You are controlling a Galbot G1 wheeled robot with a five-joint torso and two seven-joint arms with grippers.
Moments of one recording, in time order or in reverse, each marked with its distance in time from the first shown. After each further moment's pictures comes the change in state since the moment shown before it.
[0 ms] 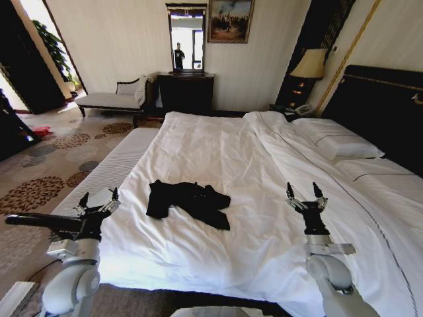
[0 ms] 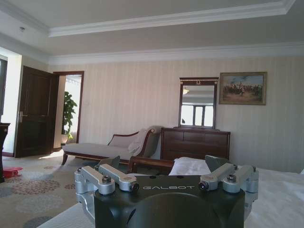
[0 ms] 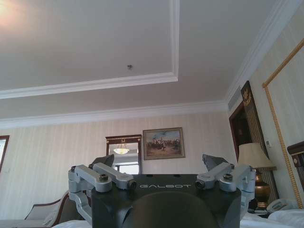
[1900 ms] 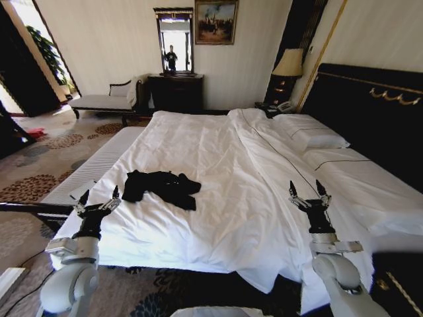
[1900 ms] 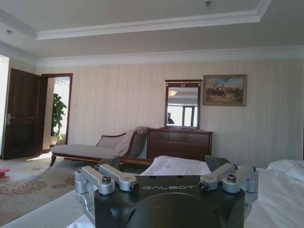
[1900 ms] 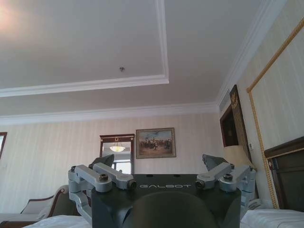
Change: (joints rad) left arm 0.000 0.026 -0.004 -0.017 -0.018 0.013 -0.002; right arm -0.019 -0.037 0.029 0.030 0.027 -0.034 -0.003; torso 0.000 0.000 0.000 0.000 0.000
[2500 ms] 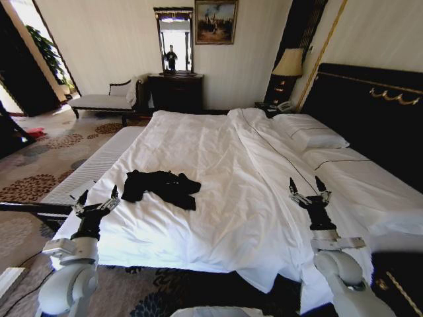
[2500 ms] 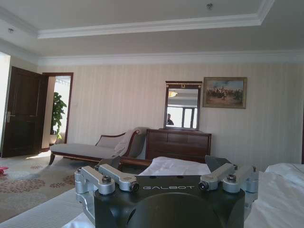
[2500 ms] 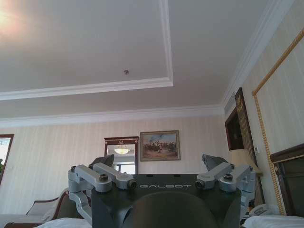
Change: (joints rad) left arm -0.001 -0.007 0.000 -0.013 -0.011 0.006 -0.002; right arm 0.002 -0.032 0.013 0.014 0.028 -0.009 -0.008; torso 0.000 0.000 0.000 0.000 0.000
